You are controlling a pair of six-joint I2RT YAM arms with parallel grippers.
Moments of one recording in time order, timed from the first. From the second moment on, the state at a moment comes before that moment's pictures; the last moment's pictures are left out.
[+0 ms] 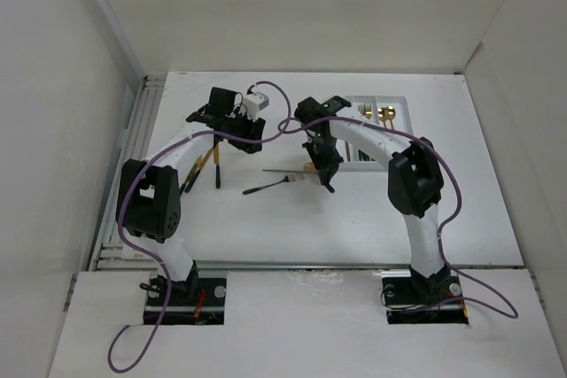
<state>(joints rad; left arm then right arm) -0.29 1.72 1.26 -0.43 0.39 0.23 0.63 2.11 1.84 -1.24 -0.03 0.31</state>
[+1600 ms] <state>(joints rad) -0.27 1.69 1.25 -0.41 0.43 0.20 0.66 2.05 1.57 -1.20 -0.42 0.23</state>
